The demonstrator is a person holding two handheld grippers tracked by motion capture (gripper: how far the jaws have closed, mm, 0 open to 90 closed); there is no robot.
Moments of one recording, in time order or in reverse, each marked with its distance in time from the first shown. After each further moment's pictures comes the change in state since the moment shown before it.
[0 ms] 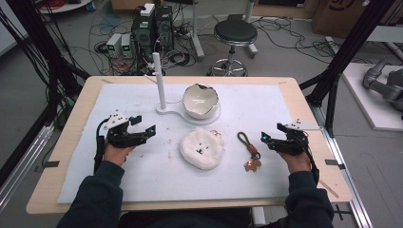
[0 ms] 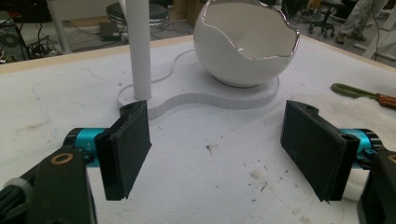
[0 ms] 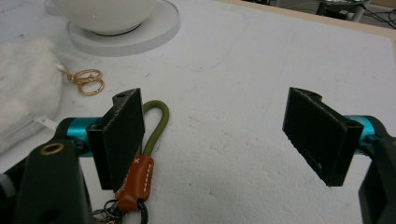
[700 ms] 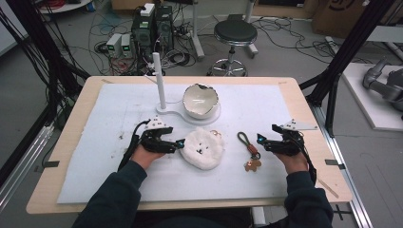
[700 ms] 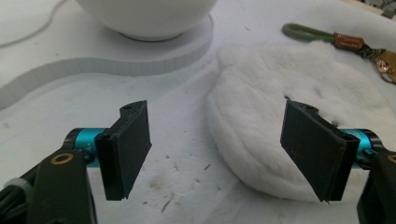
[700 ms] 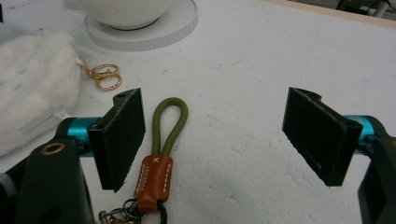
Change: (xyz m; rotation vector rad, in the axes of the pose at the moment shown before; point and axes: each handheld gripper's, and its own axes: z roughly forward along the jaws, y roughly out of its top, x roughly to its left) left arm -0.060 -0.007 0.068 0.246 -0.181 0.059; right arm 0.008 0.001 0.006 0.016 0.052 -0.017
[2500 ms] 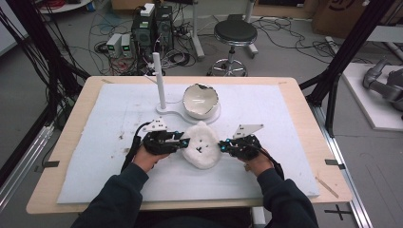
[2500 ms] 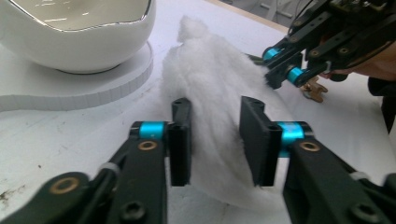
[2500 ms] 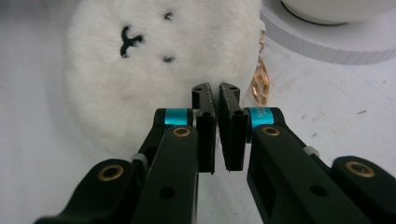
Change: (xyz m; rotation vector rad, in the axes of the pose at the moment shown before) left arm -0.014 0.007 -0.007 -0.097 -0.165 0.013; right arm 0.094 0.021 0.065 0.137 0.356 -0.300
